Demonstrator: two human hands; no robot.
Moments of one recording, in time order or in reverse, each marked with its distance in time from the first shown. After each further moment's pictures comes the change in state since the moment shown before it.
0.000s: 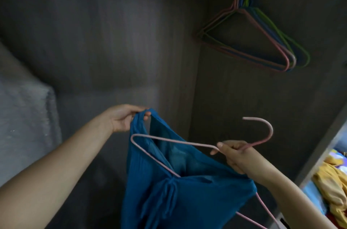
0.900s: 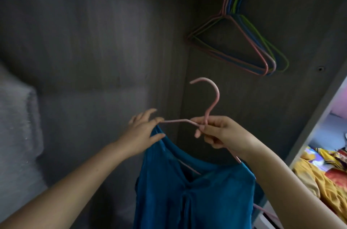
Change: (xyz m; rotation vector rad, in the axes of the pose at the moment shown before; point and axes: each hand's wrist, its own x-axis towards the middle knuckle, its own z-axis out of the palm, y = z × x) left_hand 0.005 -0.064 0.034 1.588 0.159 0.766; right_hand -0.001 -0.076 0.015 0.088 -0.020 -0.088
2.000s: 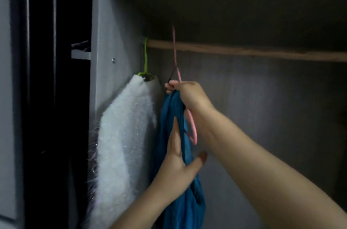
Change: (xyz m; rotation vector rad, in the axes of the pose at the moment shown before) left_hand -0.131 -0.073 -0.178 -0.566 0.831 -0.254; right_hand 0.139 -0.278 0.309 0.449 -0.218 -0.428
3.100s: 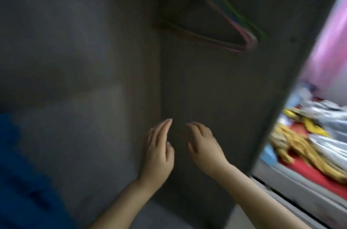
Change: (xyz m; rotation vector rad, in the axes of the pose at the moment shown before) left_hand -0.125 -0.035 0.238 -0.086 -0.476 0.387; right_hand -0.290 0.146 -0.316 -1.475 0.507 0.377
